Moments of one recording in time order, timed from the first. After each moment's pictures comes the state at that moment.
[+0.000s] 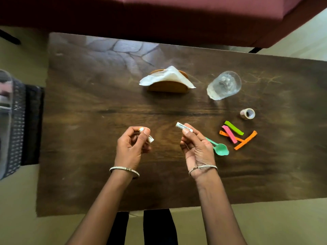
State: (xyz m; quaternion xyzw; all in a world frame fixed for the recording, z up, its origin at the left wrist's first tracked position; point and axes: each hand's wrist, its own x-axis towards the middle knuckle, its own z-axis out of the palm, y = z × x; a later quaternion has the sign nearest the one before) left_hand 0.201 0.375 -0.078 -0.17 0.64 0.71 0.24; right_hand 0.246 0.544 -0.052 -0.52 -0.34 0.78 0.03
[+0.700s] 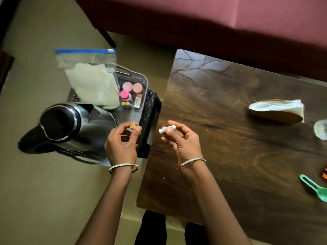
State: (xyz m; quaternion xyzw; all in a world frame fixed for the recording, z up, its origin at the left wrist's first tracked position) left_hand 0.135 0.052 -0.069 -0.28 0.82 0.49 -0.04; right_hand 0.125 0.209 -0.059 -0.36 -0.46 0.80 -0.16
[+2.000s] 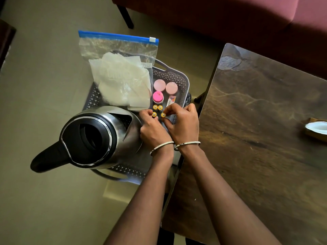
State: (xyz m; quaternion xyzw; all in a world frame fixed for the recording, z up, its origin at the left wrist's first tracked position) left_hand 0.042 0.029 -0.142 -0.42 0.84 0.35 -0.02; right_hand 0.025 0.091 -0.146 -0.02 -0.95 0.31 -0.08
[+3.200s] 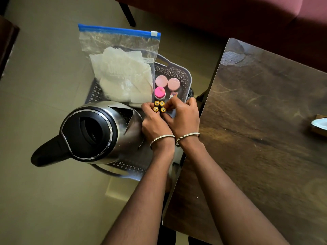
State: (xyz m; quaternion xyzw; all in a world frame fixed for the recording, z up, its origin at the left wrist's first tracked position) left_hand 0.040 0.027 -0.148 -0.41 0.84 0.35 -0.04; right_hand 0.021 0.084 -0.145 -0.01 -0.95 0.32 -0.05
